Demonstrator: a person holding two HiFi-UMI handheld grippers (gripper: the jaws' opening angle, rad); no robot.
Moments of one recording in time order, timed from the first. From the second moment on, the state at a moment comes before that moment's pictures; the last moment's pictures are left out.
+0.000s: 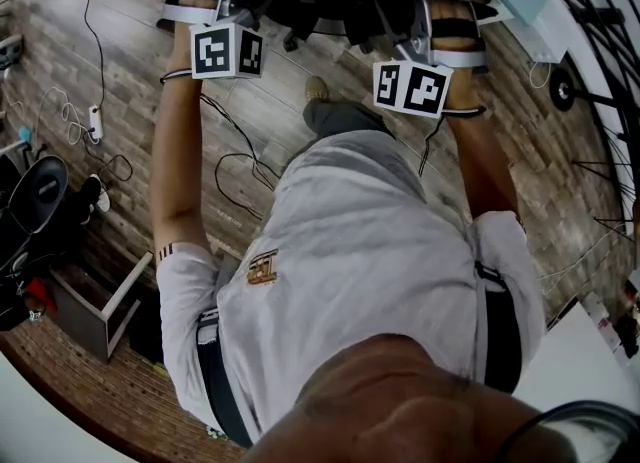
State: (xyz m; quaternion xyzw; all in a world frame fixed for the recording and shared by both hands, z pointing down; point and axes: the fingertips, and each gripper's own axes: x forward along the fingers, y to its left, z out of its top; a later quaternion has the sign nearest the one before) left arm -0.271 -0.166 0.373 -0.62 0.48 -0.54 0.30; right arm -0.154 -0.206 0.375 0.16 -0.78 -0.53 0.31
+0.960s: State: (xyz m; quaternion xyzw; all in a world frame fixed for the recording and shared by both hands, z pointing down) left arm -0.480 -0.331 0.376 -0.67 0.43 -0.50 0.35; right arm -0.359 -0.338 0.378 0.24 -0.75 -0.48 0.38
